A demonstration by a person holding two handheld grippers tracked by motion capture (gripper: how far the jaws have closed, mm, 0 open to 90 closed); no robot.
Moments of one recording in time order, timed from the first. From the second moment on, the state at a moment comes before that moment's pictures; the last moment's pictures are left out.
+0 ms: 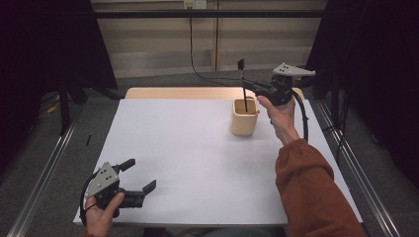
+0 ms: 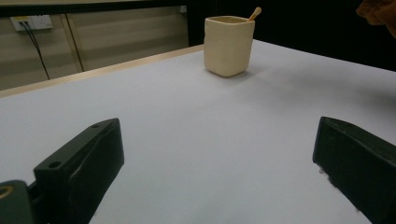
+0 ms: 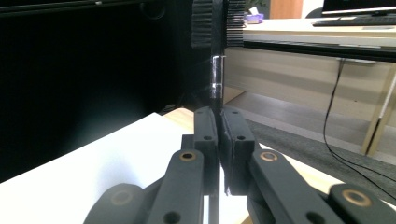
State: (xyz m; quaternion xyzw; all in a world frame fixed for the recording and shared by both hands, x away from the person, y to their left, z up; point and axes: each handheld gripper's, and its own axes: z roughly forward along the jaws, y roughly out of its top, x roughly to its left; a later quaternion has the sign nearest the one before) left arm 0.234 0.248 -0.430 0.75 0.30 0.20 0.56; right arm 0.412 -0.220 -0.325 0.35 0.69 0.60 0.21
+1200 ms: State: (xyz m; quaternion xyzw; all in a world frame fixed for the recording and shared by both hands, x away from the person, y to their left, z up) left arm 0.236 0.248 -0.432 0.75 0.30 0.20 0.56; right arm 0.439 -0.225 -0.373 0.39 0.68 0.57 0.22
